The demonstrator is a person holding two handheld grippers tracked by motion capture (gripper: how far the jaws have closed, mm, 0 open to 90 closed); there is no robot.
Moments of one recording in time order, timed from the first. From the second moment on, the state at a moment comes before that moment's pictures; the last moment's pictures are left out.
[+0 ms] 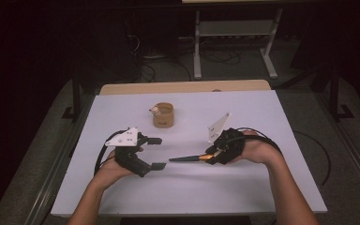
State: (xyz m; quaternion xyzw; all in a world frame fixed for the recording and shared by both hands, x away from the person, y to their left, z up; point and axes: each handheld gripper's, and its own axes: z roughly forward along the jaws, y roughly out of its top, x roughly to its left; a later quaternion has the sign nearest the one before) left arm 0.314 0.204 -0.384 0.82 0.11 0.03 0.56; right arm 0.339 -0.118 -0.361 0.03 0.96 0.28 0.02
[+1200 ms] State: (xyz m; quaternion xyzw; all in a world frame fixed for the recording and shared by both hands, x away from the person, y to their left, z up) left arm 0.309 0.178 -0.386 0.86 0.07 0.01 0.51; right arm 0.331 -0.097 -0.359 0.01 0.96 0.29 0.01
